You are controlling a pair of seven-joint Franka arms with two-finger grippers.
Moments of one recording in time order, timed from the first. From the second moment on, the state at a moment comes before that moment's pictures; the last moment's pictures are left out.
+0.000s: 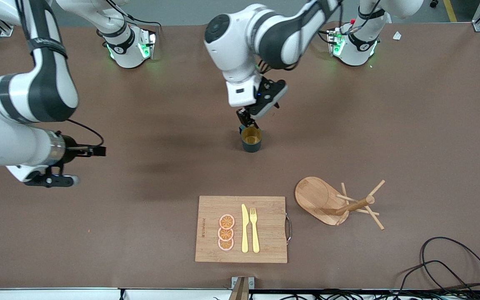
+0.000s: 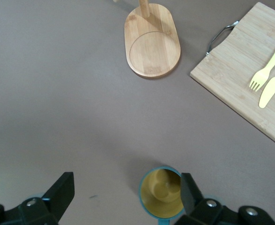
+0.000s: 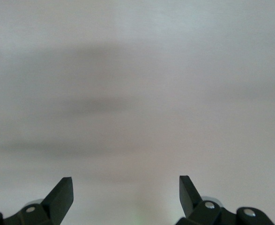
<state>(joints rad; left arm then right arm) -0.97 0.51 0.00 -1.42 0.39 1.69 -1.77 0.15 0.35 -0.09 -1.48 0.03 1.56 0.11</state>
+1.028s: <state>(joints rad) -1.20 0.85 0.00 -1.39 0.69 1.79 -2.21 0.04 0.06 -0.08 -1.75 -0.02 1.66 -0.01</state>
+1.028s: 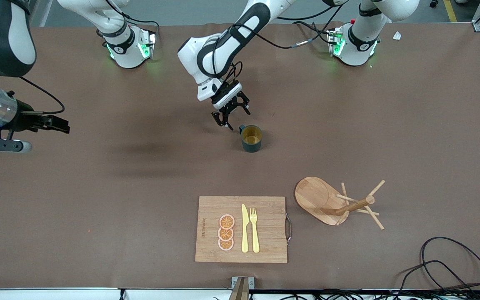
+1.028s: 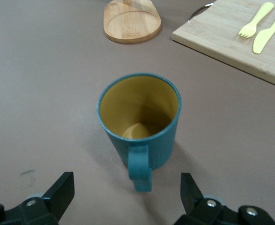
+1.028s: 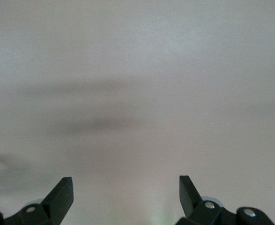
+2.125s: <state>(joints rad) -1.20 0.96 0.04 -1.38 0.76 1.85 -2.29 -0.02 0.11 -0.07 -1.52 0.01 1.46 -0.05</state>
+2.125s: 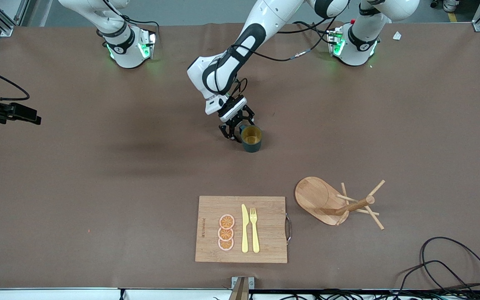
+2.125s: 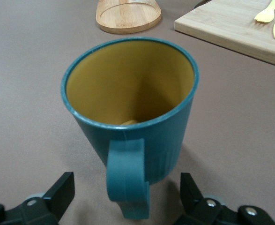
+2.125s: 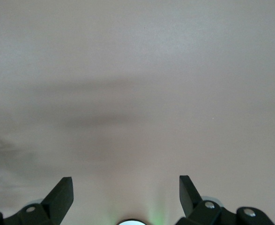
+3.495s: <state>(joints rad) -1.18 0.94 0.04 -1.35 0.75 1.85 -2.18 0.00 -0.11 -0.06 -1.67 0.00 1.48 -0.05</state>
